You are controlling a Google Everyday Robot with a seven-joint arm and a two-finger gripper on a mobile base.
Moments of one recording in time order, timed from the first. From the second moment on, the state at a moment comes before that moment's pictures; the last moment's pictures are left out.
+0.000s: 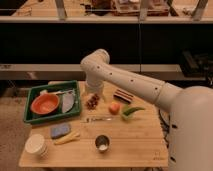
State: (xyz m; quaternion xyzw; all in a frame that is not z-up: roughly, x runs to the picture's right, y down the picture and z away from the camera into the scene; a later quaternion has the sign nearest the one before) arm -0.063 0.043 0.773 -0.20 -0.26 -0.62 0.71
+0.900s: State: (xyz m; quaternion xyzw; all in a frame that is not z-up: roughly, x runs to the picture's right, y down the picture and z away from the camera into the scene) arm -0.060 0.004 0.825 -0.11 -0.16 -0.64 0.74
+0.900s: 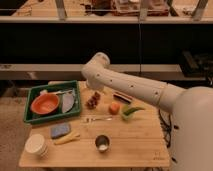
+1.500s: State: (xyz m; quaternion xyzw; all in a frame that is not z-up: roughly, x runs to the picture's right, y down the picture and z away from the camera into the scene) arm -0.072 0.015 0.900 -0.18 -0.20 -0.63 0.73
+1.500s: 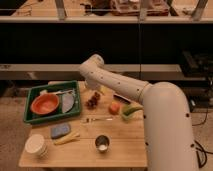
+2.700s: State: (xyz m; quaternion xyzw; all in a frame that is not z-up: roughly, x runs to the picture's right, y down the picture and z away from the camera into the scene) arm -0.072 0.056 0.954 -0.24 -0.27 -0.59 0.72
